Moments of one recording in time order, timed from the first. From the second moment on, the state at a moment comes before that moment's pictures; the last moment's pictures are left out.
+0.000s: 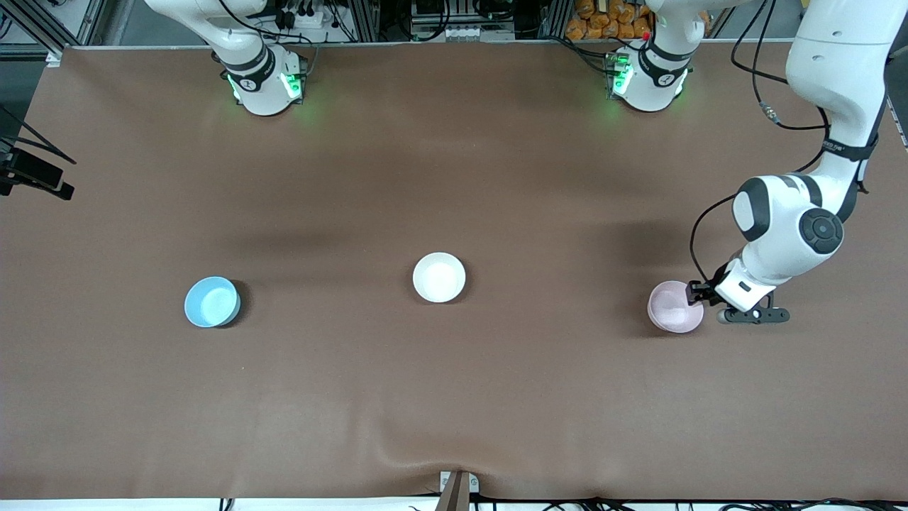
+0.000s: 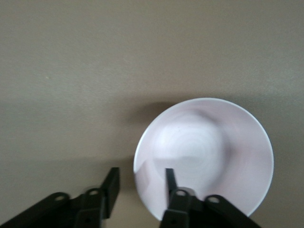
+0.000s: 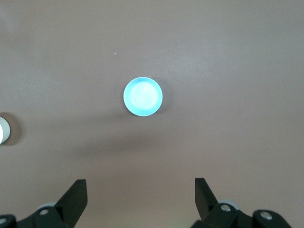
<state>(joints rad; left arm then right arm) 0.13 0.48 -0.11 -2.04 -0.02 2.58 0.04 0.00 0.04 -0.14 -1.49 0.03 1.50 -0.03</state>
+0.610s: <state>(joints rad) 0.13 0.51 -0.16 -1.99 -0.02 2.58 0.04 0.00 0.04 -0.14 -1.49 0.03 1.50 -0.03</state>
